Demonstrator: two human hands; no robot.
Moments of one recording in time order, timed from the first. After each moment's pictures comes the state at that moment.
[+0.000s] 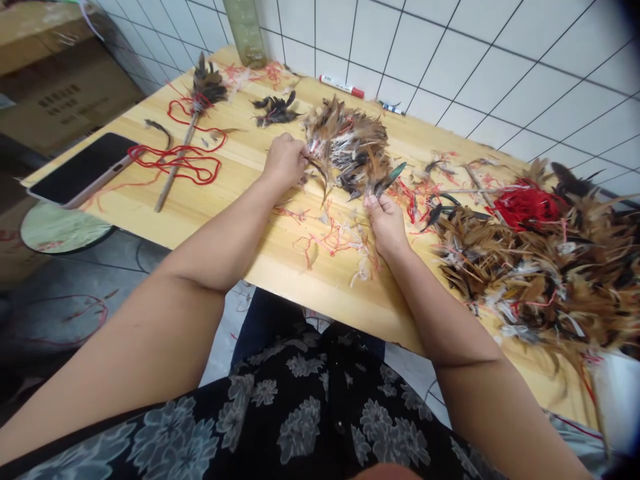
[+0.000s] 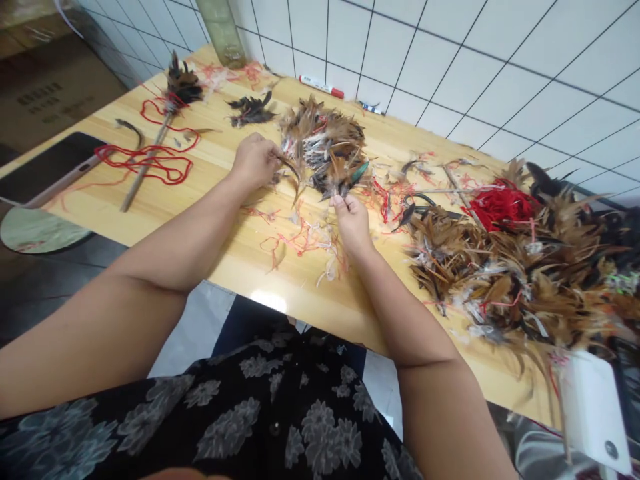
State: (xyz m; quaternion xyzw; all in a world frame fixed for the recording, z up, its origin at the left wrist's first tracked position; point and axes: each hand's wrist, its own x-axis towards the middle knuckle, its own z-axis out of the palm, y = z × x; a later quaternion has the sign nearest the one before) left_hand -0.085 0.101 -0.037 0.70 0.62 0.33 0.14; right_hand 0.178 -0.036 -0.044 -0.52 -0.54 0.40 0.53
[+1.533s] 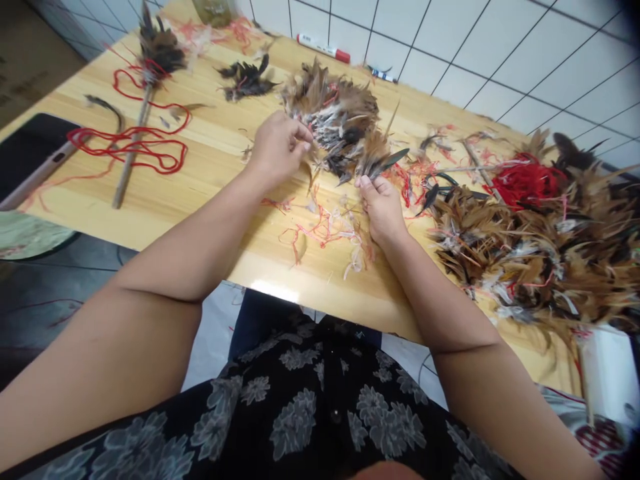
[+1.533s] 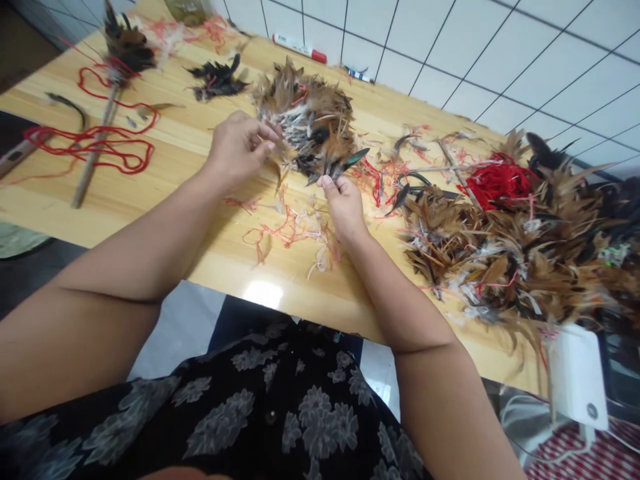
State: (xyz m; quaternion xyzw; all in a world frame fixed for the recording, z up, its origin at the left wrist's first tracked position) left_hand -0.058 0.057 -0.009 0.72 0.54 0.37 0.22; right_hand 0.179 -0.035 -0.036 -0.55 -0.52 0.42 0.50
